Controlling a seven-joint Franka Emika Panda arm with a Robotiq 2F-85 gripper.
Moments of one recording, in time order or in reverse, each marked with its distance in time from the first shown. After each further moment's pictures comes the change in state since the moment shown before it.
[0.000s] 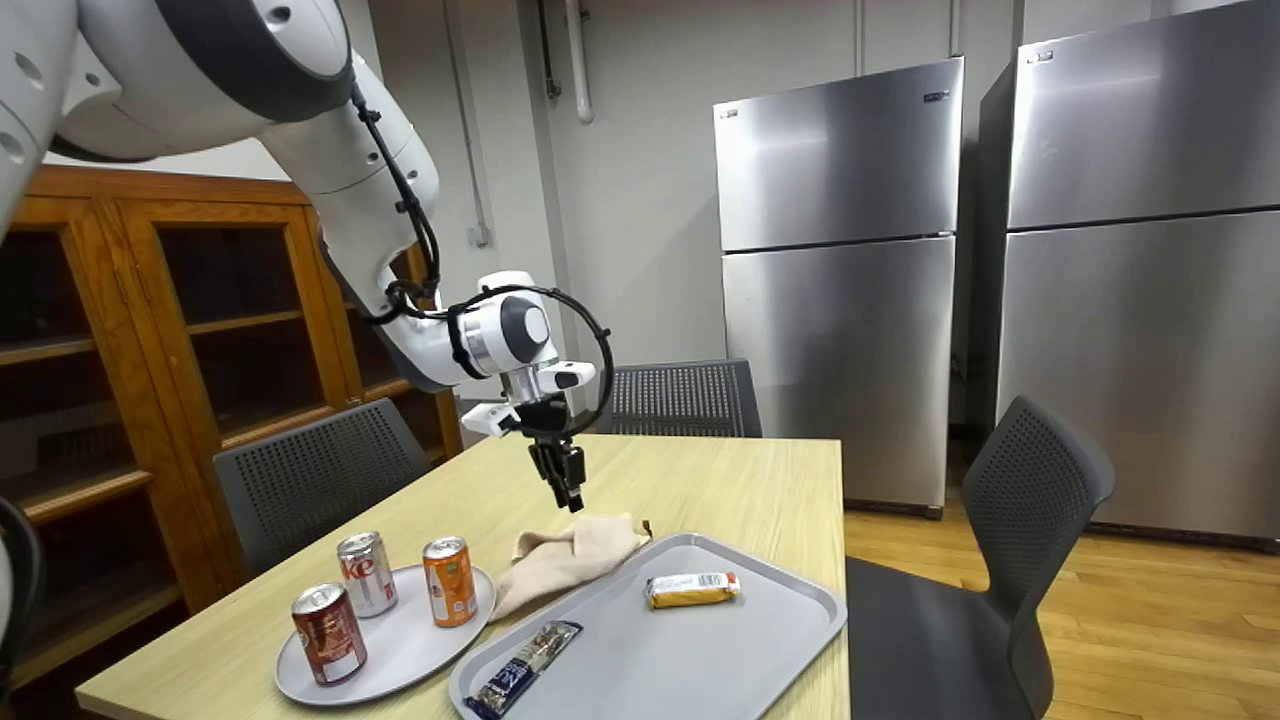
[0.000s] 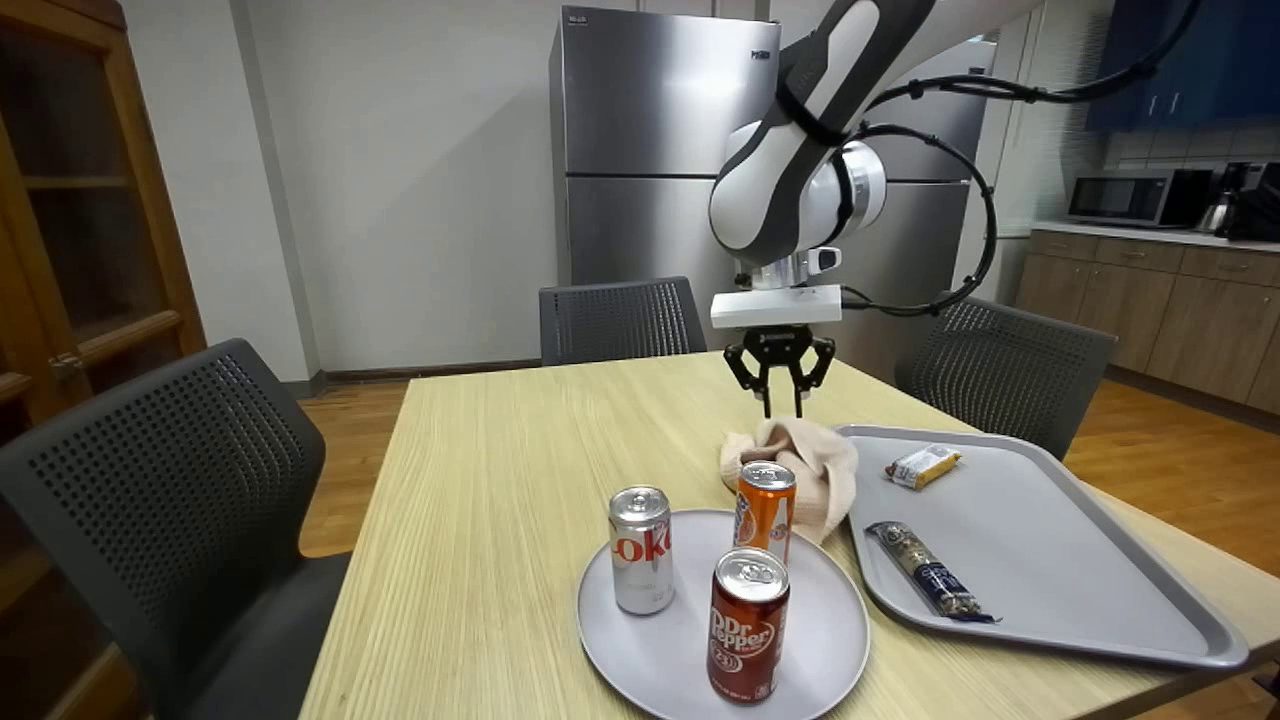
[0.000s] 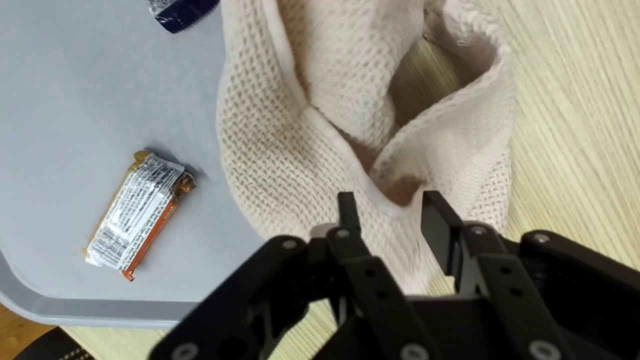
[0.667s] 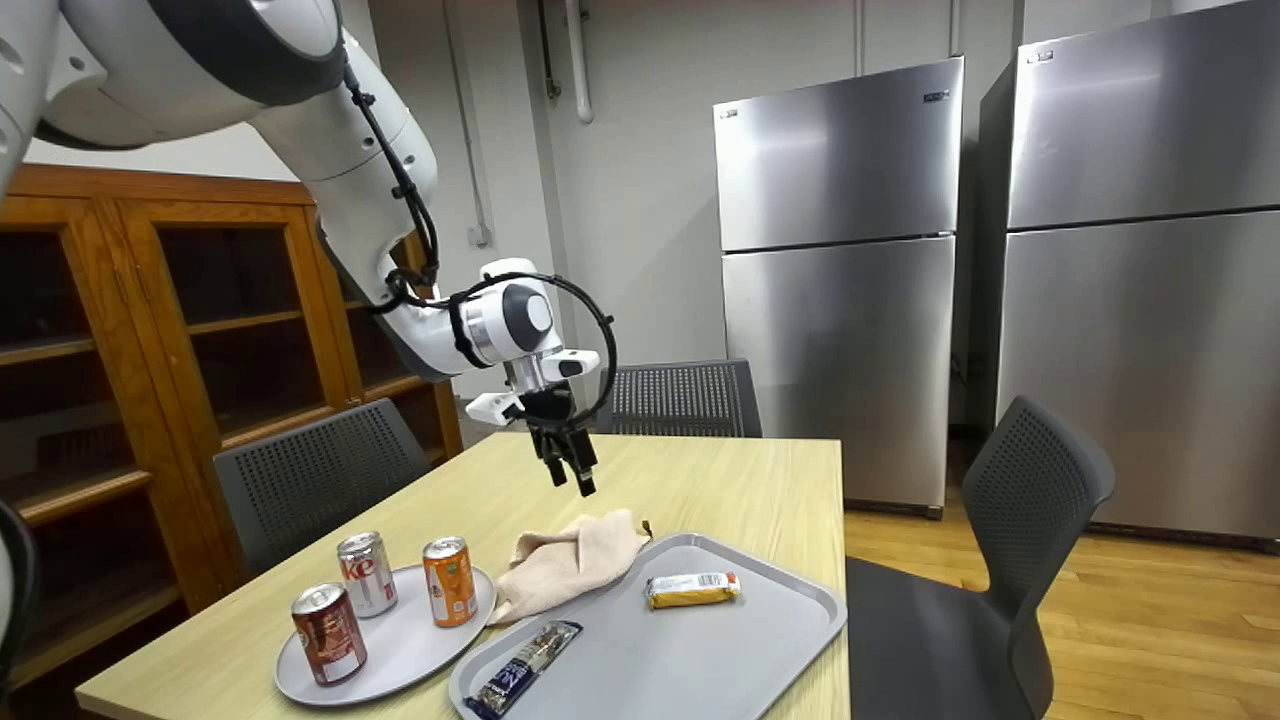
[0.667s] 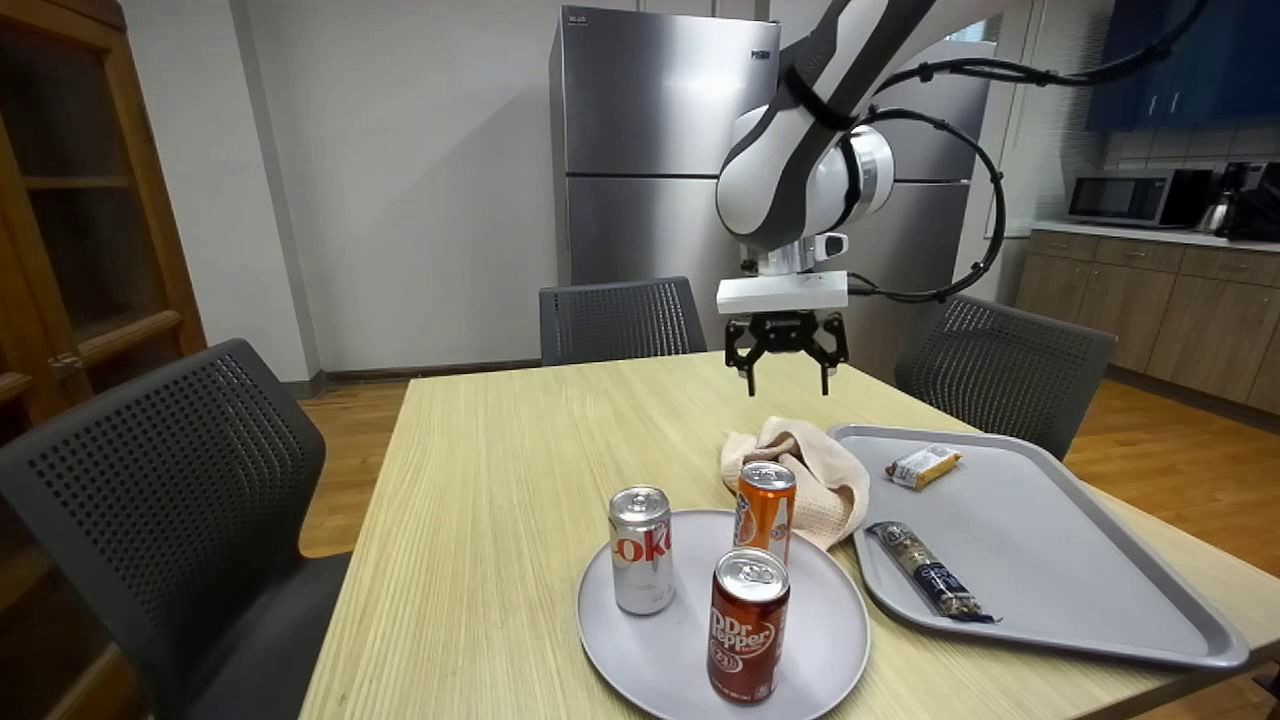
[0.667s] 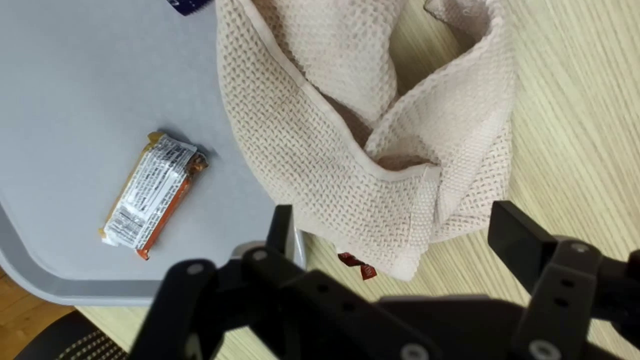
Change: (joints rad) arm 0.002 -0.032 -0.018 -0.010 0.000 0.000 -0.002
